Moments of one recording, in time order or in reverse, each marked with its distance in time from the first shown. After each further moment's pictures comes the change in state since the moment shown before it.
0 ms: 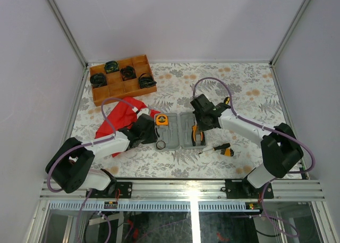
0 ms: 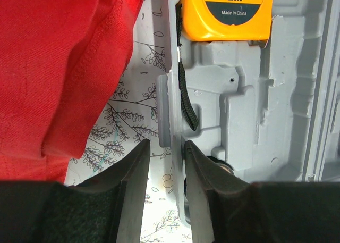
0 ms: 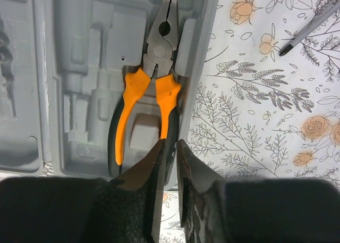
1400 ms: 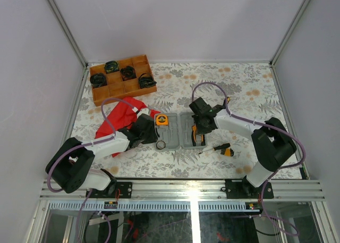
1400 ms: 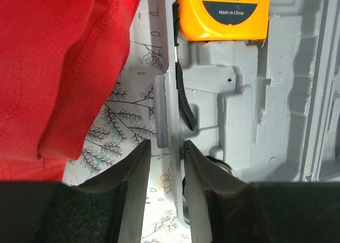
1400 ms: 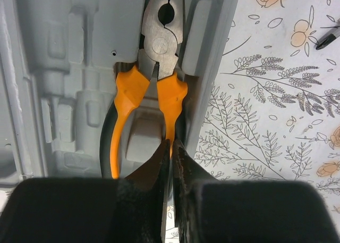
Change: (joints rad) left arm 0.000 0.000 -0.005 0.012 0.015 -0.001; right arm -0.004 0.116 -0.027 0.026 -0.045 0.002
